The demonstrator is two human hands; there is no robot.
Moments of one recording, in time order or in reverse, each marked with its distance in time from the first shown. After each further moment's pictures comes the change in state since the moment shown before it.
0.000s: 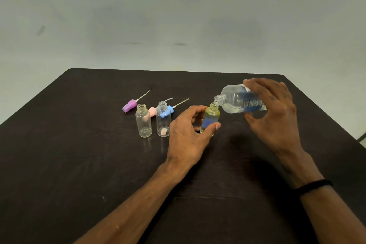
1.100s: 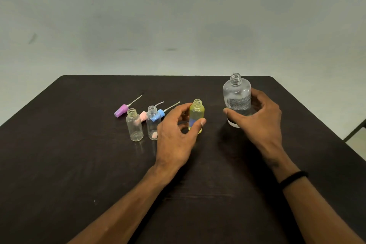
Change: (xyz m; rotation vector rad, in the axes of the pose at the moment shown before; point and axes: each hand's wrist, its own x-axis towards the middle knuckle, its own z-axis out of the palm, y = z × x) left_hand 0.001 -0.003 0.002 -0.092 0.097 0.019; right_hand -0.002 -0.008 0.008 0.381 0.070 0.563
